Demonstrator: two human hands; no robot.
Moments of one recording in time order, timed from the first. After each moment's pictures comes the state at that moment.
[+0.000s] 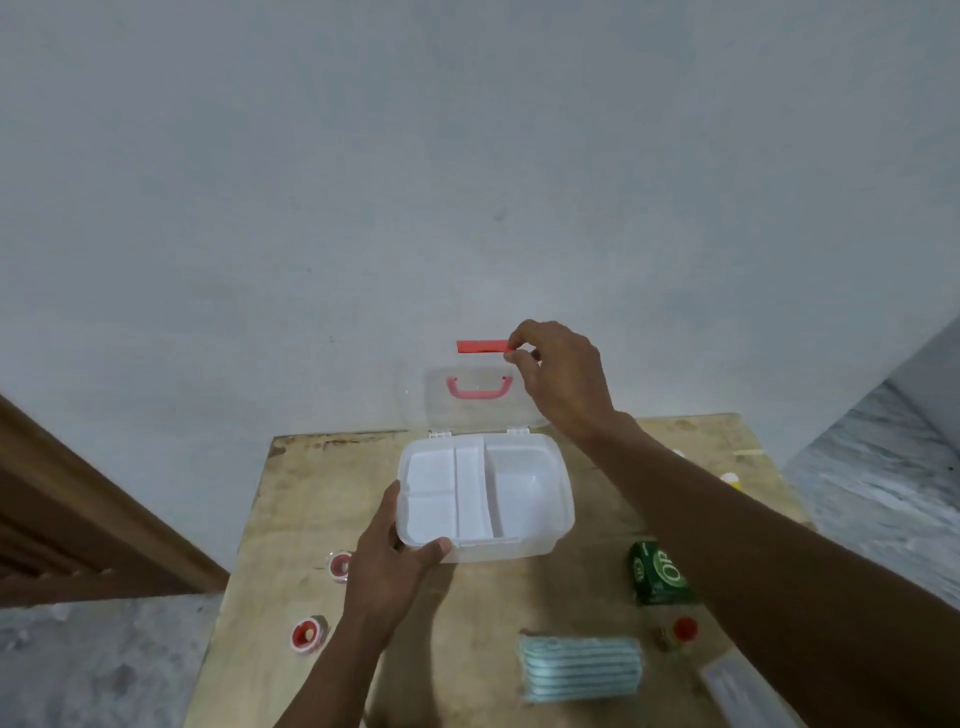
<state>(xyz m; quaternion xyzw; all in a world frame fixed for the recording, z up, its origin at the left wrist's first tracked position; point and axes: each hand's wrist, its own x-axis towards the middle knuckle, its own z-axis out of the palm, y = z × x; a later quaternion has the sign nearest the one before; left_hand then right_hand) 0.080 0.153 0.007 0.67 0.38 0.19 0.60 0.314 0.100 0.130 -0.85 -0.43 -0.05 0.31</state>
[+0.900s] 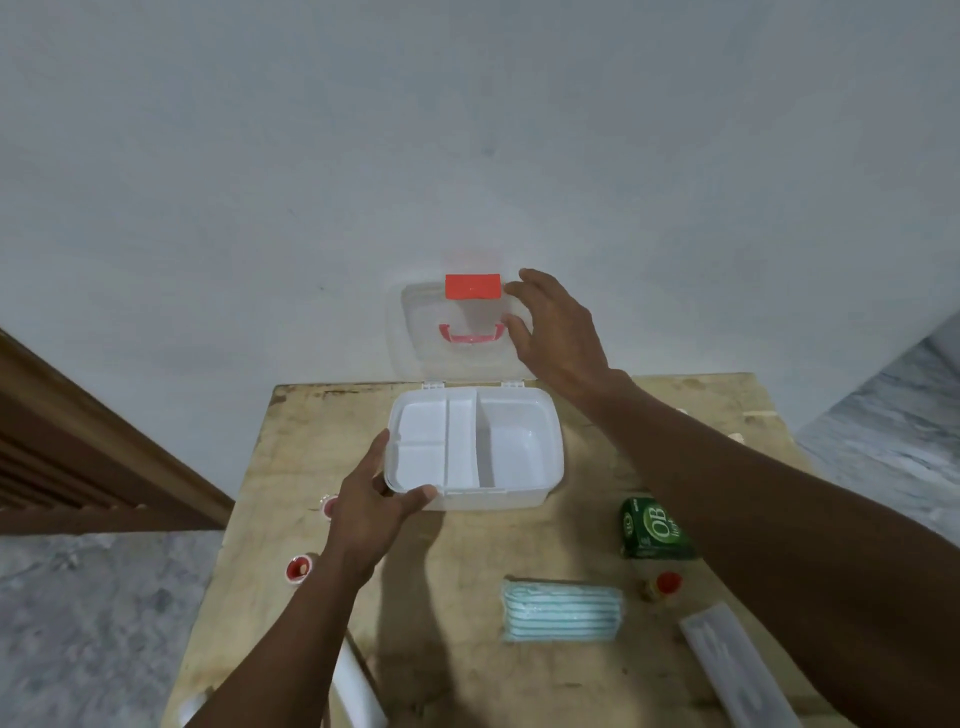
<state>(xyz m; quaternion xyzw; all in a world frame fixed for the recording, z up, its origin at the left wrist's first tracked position) 0.087 0.149 0.019 0.65 0.41 0.18 0.61 0.337 0.095 0.098 -0.82 -0.49 -0.06 0.29</state>
